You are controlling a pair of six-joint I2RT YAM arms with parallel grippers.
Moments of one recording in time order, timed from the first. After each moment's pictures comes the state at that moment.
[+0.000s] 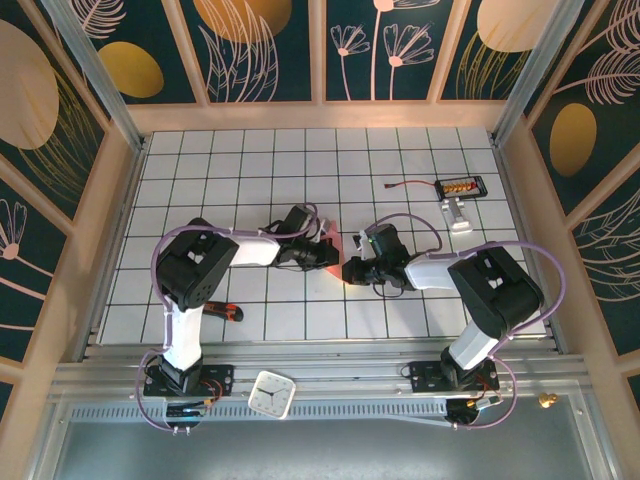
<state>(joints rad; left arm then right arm) -0.67 2.00 1.06 0.04 0.54 -0.78 0.59 1.64 0.60 0.14 -0.44 0.57</state>
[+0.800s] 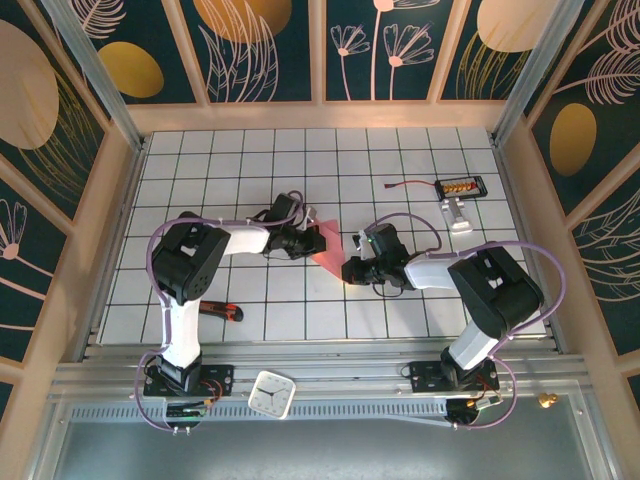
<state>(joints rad) -0.55 2.02 1.09 0.00 0.54 -0.73 0.59 1.64 0.60 0.12 -0.43 0.56</state>
